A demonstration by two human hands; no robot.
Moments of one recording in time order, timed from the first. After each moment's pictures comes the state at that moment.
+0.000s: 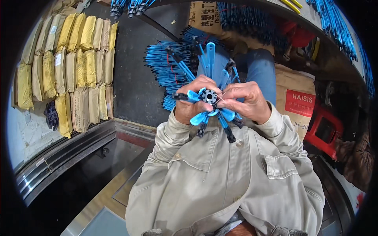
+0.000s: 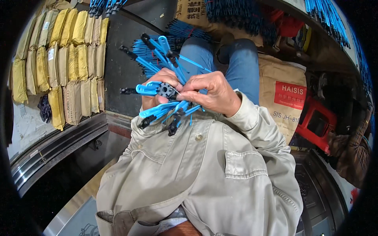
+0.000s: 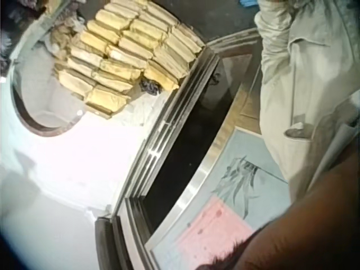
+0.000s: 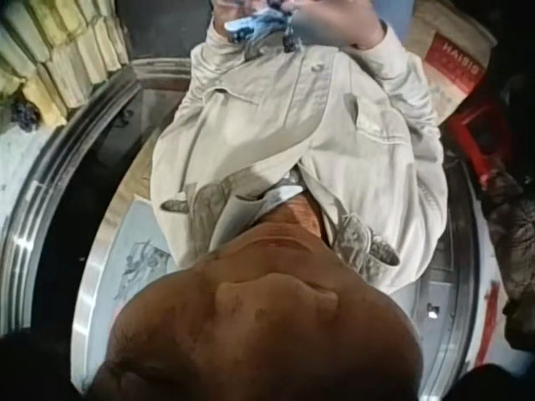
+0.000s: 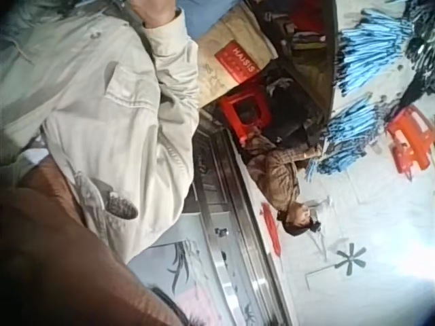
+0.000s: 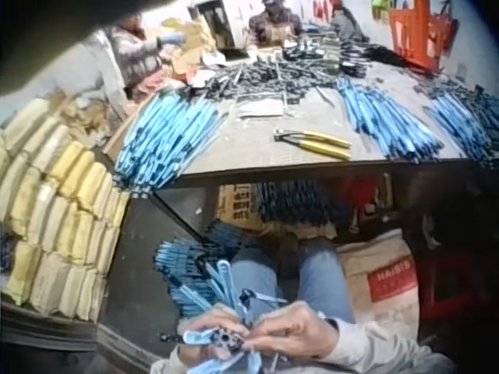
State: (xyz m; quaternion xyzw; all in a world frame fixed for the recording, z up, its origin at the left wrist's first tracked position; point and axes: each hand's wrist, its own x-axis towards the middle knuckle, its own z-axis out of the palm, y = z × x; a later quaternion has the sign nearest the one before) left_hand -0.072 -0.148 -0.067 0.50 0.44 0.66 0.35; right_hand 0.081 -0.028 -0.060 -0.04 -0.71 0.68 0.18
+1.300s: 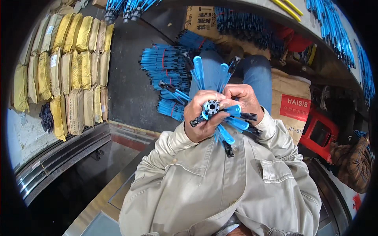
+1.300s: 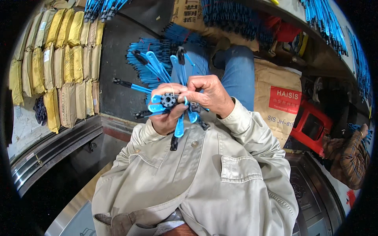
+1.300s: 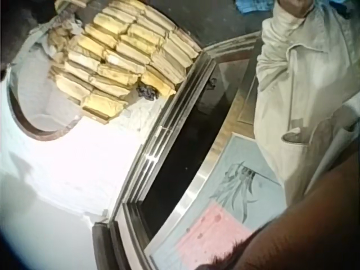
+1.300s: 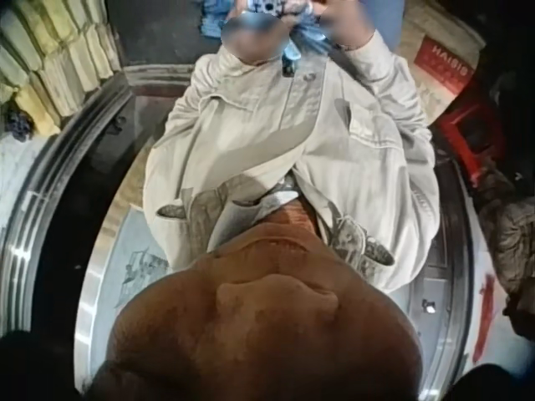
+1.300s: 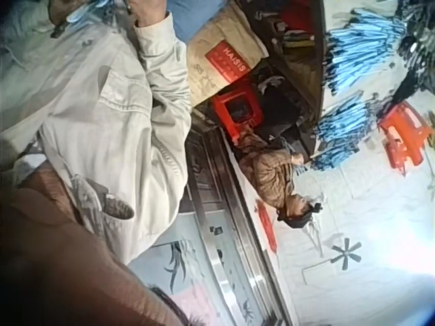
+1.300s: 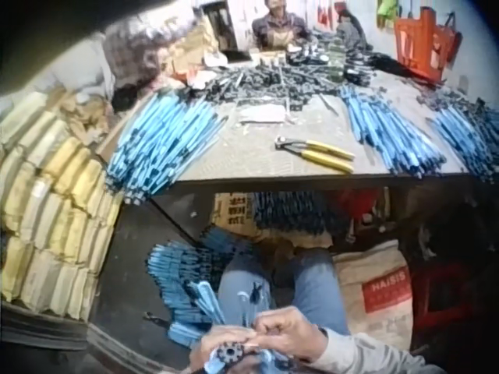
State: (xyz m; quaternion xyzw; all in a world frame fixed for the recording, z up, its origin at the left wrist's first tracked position) left_hand -0.032 -0.140 -0.061 0.50 0.55 0.65 0.16; right_hand 0.074 -0.014 -0.078 -0.09 -0.63 0.75 0.17
